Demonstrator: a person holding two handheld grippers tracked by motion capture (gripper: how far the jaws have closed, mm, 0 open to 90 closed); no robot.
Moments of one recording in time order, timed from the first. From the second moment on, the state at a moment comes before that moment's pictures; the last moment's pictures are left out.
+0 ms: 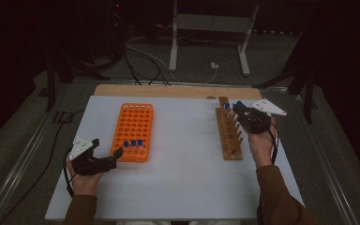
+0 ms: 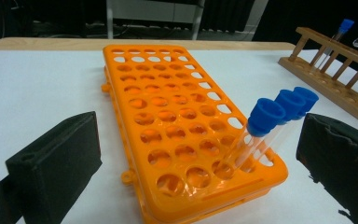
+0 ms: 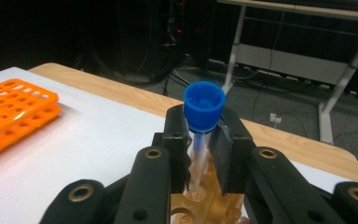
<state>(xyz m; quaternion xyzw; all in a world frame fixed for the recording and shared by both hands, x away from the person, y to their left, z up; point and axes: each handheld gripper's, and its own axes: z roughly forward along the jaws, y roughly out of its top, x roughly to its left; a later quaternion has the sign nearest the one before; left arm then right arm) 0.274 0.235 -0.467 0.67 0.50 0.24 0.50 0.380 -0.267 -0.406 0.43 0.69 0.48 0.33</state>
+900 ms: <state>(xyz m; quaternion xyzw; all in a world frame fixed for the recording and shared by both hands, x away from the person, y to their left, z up) 0.279 0.150 -0.425 0.74 0.38 0.25 0.50 0.349 -0.196 -0.405 0.34 0.75 0.52 0.20</state>
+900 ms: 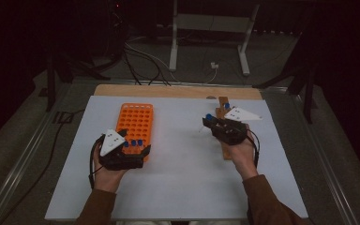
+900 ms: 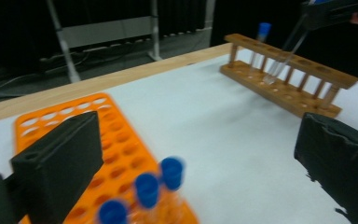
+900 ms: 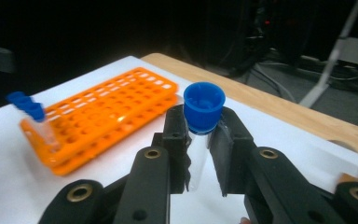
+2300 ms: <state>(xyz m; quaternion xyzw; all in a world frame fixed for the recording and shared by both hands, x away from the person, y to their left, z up) 0.296 0.085 -0.433 0.78 0.31 0.24 0.49 0.324 -0.108 -0.405 0.28 0.79 0.53 0.11</state>
